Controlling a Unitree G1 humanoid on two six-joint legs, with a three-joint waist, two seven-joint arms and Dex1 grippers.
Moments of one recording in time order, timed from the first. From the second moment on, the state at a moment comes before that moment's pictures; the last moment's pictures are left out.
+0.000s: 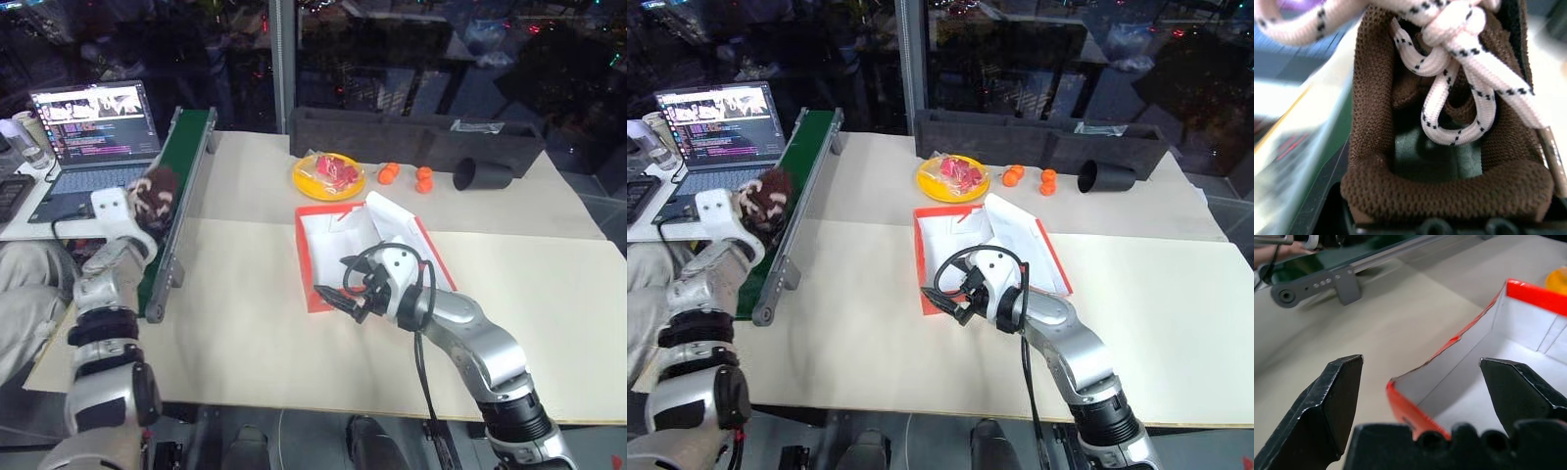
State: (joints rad) left arm -0.74 0.43 0.41 0.46 -0.31 0.29 -0.25; right arm -0.38 -0.30 0.11 -0.33 0.36 0.65 0.48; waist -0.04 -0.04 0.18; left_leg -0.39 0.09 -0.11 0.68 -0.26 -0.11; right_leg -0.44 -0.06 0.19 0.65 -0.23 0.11
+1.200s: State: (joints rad) left arm -0.56 0.17 0.05 -0.01 -0.47 0.58 -0.43; right arm -0.82 0.09 -0.36 -0.02 1.14 0.90 -0.36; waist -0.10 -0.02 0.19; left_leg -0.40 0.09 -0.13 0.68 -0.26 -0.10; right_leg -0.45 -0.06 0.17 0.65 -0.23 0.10
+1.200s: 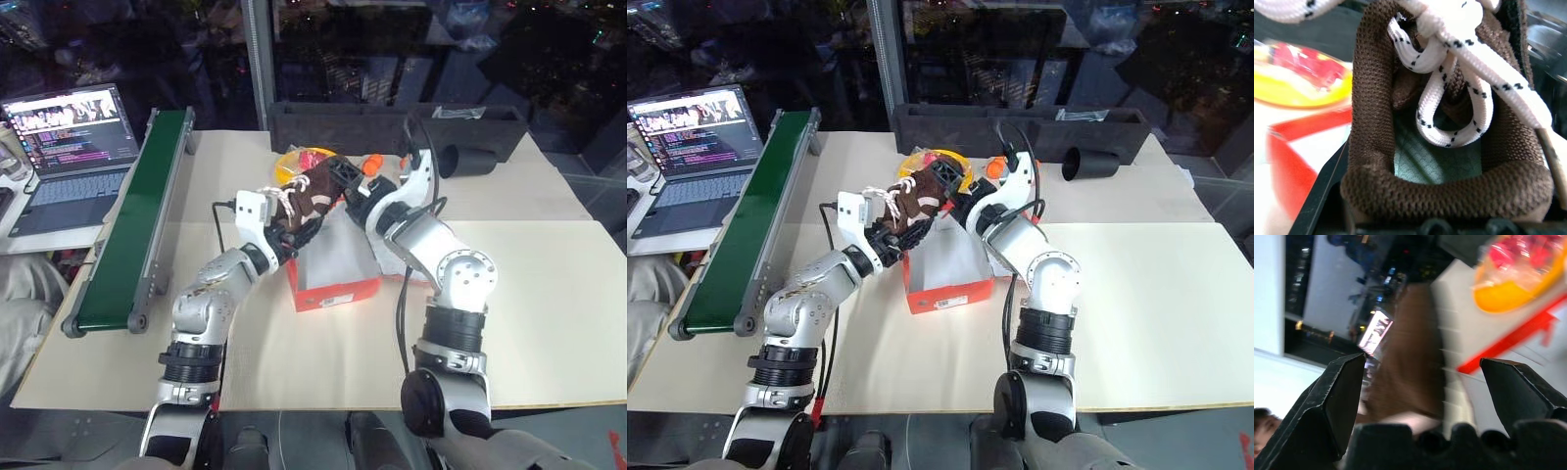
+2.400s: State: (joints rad) left arm -0.47 0.39 -0.05 -0.02 -0.31 0.41 -0.64; right arm -1.01 -0.34 -0.25 0.38 0.89 1.01 -0.18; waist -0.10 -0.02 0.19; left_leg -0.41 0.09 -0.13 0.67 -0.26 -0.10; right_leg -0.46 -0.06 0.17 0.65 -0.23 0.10
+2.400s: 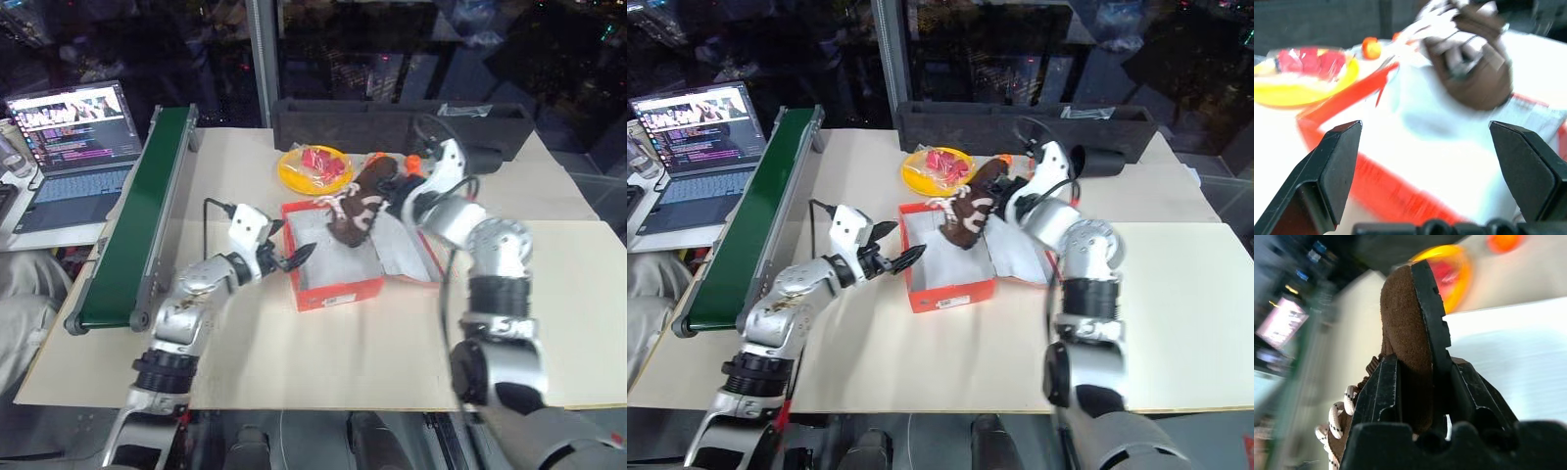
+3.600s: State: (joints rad) left arm -0.35 0.40 -0.12 -0.17 -0.30 0.38 -0.69; right arm -1.23 -0.30 0.09 0.99 0.22 0.88 0.44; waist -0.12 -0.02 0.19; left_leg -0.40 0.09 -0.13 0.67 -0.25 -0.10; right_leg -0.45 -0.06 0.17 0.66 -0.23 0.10
